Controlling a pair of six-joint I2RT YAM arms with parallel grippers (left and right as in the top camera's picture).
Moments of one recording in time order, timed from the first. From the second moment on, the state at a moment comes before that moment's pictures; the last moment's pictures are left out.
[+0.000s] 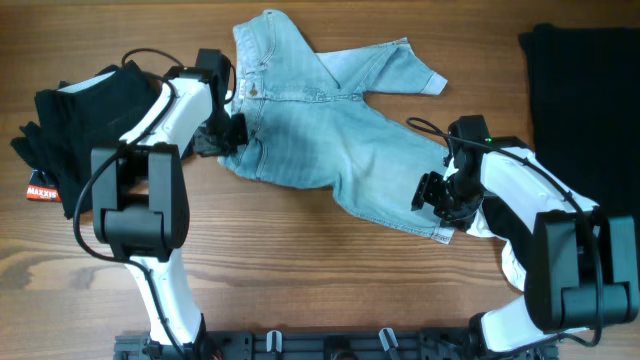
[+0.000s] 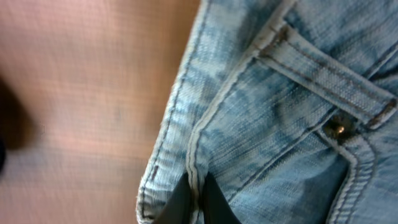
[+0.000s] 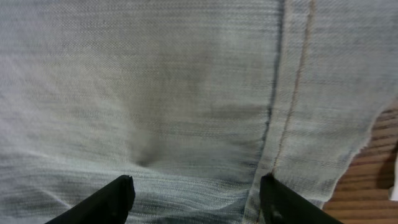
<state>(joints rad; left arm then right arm) -0.10 2.12 1.52 -0.99 0.04 -0.25 0.08 1.72 0.92 -0.86 -0.24 0.49</state>
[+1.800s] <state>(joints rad) -0.06 1.62 0.81 -0.87 0.09 -0.72 0.08 1.29 0.71 -0.99 -0.22 0.99</state>
